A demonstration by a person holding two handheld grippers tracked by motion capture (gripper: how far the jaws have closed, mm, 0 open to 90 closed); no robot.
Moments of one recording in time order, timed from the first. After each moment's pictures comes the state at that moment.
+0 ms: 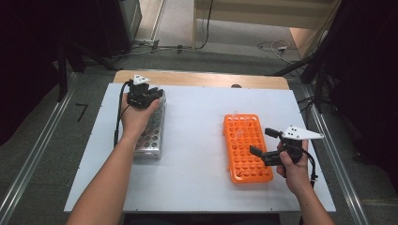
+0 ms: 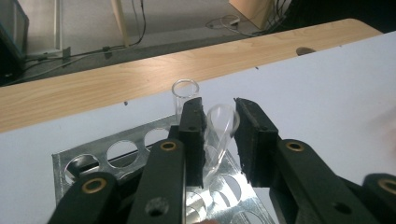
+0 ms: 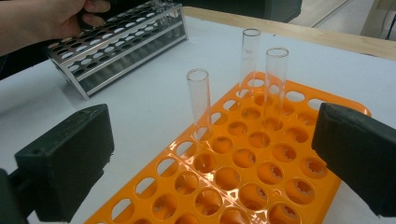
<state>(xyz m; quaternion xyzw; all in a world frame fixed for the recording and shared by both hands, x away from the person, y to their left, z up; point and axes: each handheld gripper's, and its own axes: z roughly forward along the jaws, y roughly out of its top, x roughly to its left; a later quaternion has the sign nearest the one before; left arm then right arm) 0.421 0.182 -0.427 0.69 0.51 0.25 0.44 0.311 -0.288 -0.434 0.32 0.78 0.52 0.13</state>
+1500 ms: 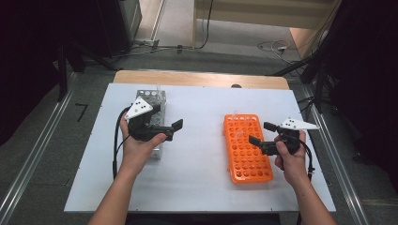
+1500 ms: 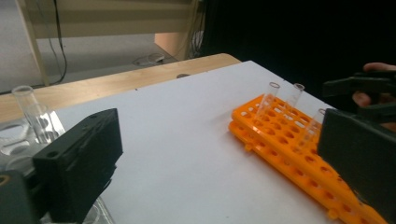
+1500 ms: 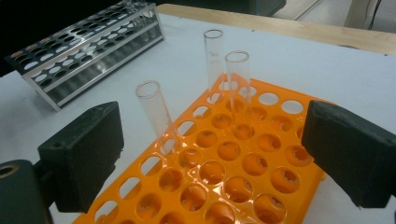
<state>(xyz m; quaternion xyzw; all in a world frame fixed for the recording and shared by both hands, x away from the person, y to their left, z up) 0.296 0.141 -0.398 0.69 0.41 0.19 0.56 0.340 -0.288 -0.438 0.36 0.78 0.50 0.13</state>
